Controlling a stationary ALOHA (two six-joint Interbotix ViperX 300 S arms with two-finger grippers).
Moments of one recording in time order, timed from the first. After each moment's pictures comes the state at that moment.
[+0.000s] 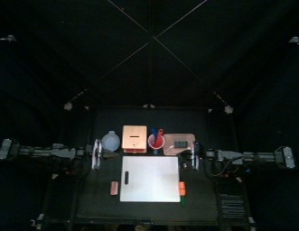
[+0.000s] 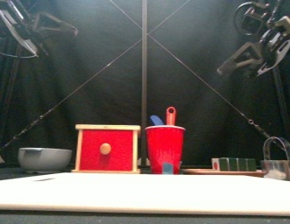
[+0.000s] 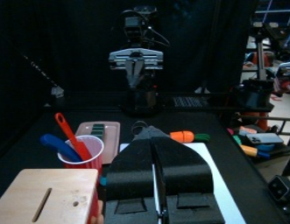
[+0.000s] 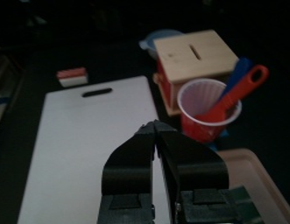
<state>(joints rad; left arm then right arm) 0.00 -0.87 1.18 0.00 -0.34 0.00 -0.17 -0.83 1.13 0.05 -0.02 0.03</state>
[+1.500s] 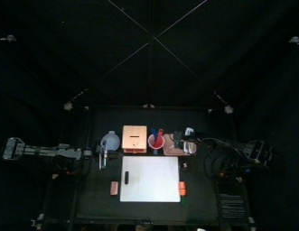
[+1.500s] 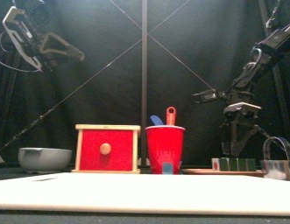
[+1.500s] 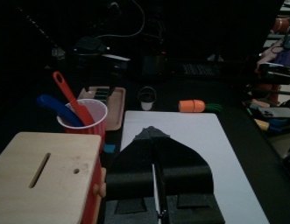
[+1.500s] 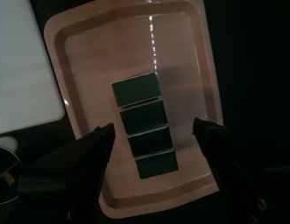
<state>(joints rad) 0.05 -0.74 1.19 -0.03 -0.34 0.00 -0.62 -0.23 0.90 0.19 0.48 -0.60</state>
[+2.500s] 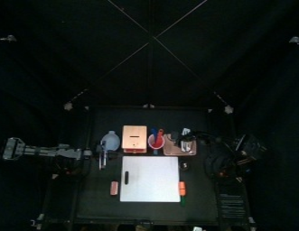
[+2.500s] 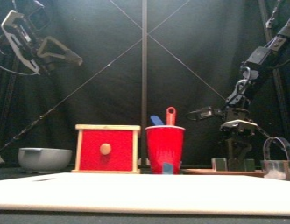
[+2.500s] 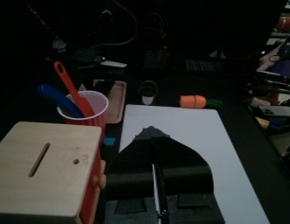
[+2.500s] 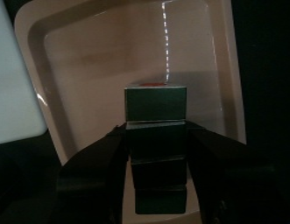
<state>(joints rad) 0.05 -0.74 1.21 -0.05 -0.34 0.00 -0.65 -0.08 0.89 0.29 0.41 -0.68</state>
